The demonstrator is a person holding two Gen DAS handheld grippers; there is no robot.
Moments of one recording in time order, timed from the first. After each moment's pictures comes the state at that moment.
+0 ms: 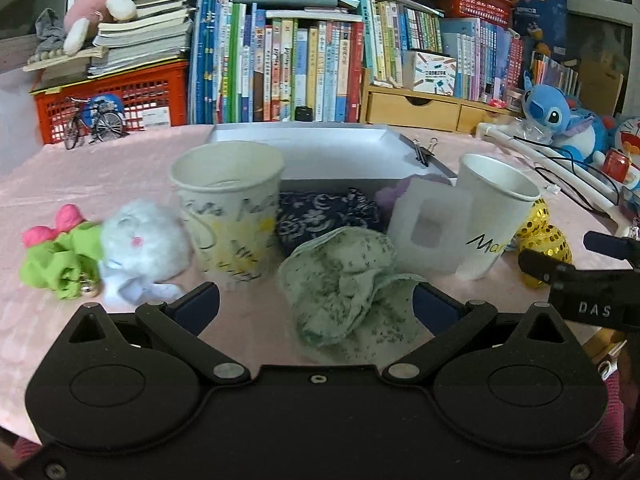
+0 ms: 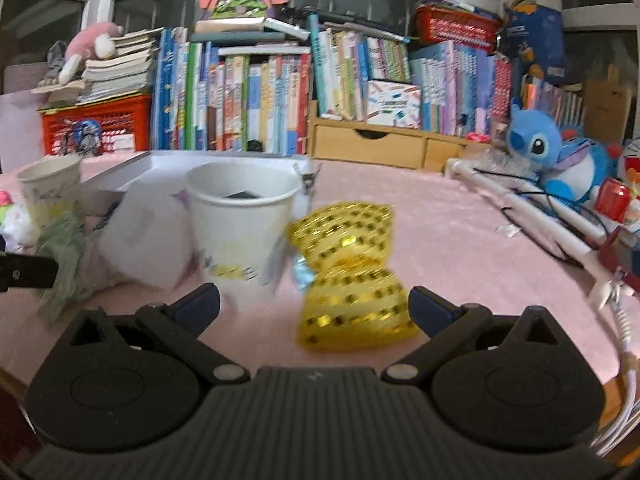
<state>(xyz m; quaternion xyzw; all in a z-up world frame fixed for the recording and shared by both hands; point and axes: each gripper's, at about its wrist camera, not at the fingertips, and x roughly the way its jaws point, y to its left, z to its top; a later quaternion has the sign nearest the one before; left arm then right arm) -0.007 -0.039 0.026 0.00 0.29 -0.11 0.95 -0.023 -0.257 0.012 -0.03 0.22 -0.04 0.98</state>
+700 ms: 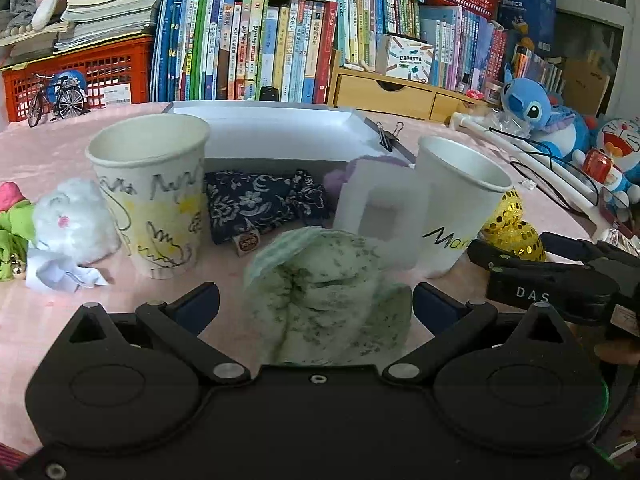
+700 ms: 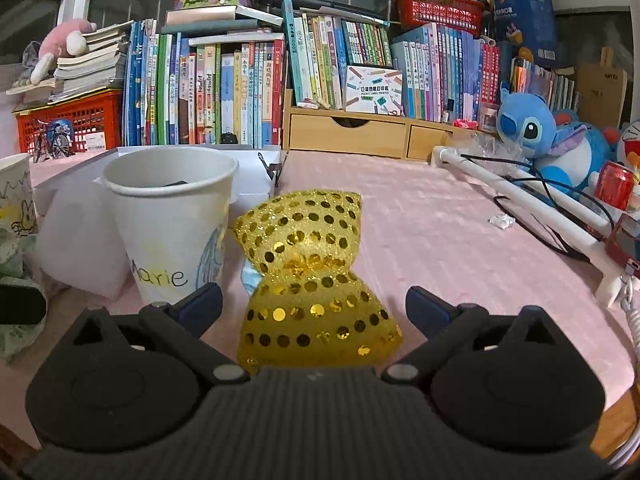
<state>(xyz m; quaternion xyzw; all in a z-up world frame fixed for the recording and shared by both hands) 0.006 -0.071 0.008 -0.02 0.32 -0.14 0.94 0.008 -0.280 -0.009 -0.01 0.23 -0.06 0.97</state>
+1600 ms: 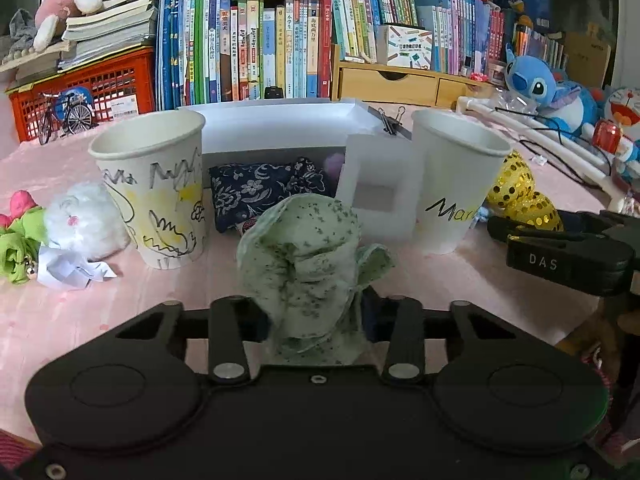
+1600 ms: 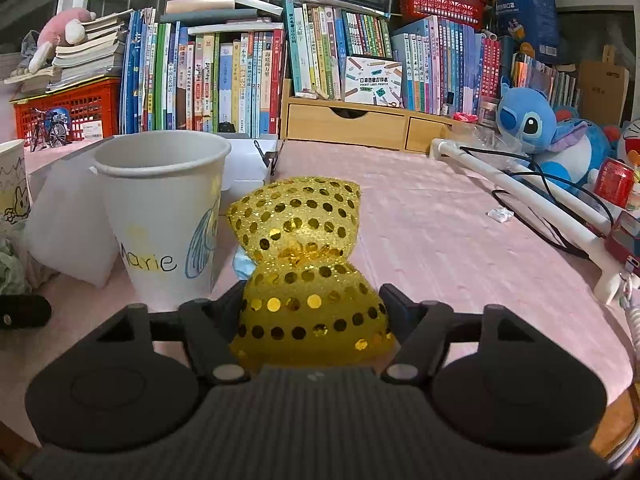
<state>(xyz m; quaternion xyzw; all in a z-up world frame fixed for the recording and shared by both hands) -0.008 -0.079 0.002 0.01 0.31 -0.13 0.94 0.006 -0.280 -0.014 -0.03 0.24 -0.06 0.97</state>
